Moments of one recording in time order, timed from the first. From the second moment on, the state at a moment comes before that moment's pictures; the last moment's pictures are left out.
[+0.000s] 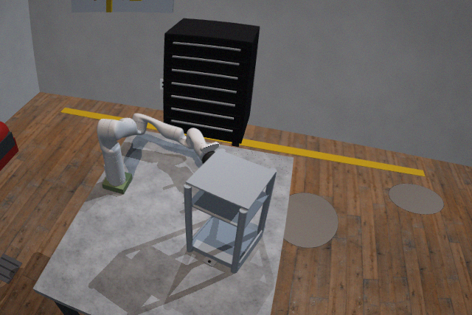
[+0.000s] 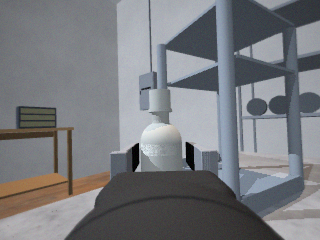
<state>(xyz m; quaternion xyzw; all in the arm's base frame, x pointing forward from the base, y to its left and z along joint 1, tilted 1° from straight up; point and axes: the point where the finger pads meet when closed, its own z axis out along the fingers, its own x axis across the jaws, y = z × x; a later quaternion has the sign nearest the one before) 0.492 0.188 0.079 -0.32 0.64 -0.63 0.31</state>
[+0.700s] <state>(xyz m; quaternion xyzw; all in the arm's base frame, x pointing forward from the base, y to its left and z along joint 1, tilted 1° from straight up) 0.492 0.189 0.057 -0.32 0.63 -0.63 0.31</state>
